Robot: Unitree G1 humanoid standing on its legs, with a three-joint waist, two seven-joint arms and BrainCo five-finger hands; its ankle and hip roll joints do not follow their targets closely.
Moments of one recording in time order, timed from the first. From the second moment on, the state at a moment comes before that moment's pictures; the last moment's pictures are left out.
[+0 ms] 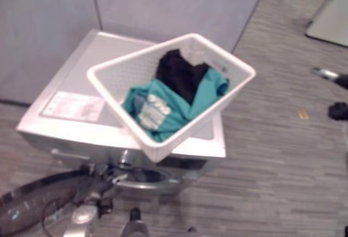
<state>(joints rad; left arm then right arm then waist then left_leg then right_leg) 0.18 0.40 -0.08 0.40 -0.35 -0.05 -0.01 -0.31 -0.84 -0.17 -0.02 -0.11 -0.04 -0.21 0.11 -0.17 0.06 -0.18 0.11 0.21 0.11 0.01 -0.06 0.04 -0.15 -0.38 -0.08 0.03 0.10</state>
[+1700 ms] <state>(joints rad) 0.14 0.44 -0.12 0.40 -0.36 -0.04 0.01 -0.84 -0.96 0.58 0.04 0.27 0.03 0.15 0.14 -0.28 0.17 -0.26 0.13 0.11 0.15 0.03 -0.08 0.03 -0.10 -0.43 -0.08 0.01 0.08</state>
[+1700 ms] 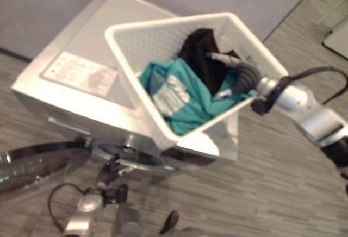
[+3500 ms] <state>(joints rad) 0.05 0.45 -0.08 0.38 -0.41 -0.08 0.09 -1.17 -1.02 0.43 0.10 0.04 -0.03 -0.14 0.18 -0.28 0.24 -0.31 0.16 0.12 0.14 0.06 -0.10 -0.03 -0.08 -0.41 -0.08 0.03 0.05</state>
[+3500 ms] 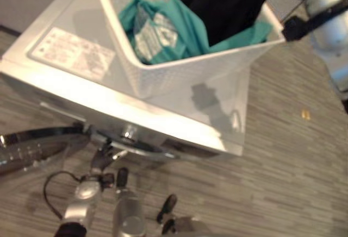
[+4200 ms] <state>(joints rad) 0.05 0.44 -0.11 0.39 -0.39 -0.08 0.10 -1.47 -1.03 0.44 0.34 -0.34 0.05 -0.43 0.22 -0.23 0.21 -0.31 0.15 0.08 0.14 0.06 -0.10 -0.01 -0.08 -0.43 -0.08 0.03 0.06</state>
